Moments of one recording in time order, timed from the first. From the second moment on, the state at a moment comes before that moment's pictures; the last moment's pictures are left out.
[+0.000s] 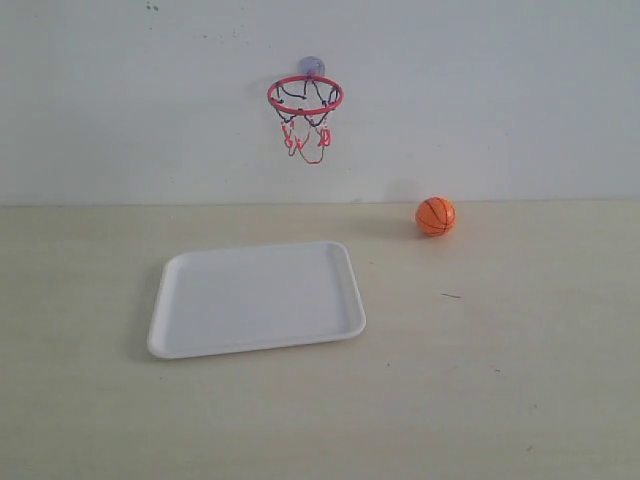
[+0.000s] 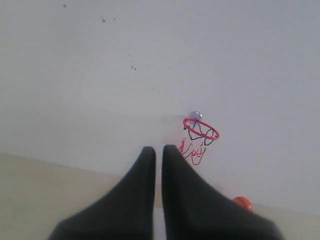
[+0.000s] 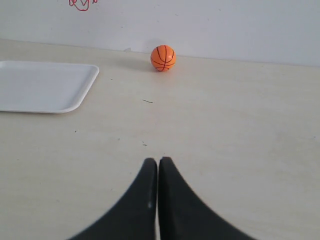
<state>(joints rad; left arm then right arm) 0.13 0.00 -0.13 -1.49 0.27 1.10 0.25 0.00 0.00 -0.03 0.33 0.03</state>
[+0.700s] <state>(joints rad) 0.13 0.00 0.00 -0.25 0.21 -0.06 0.25 0.00 0.00 -0.03 0.33 0.03</state>
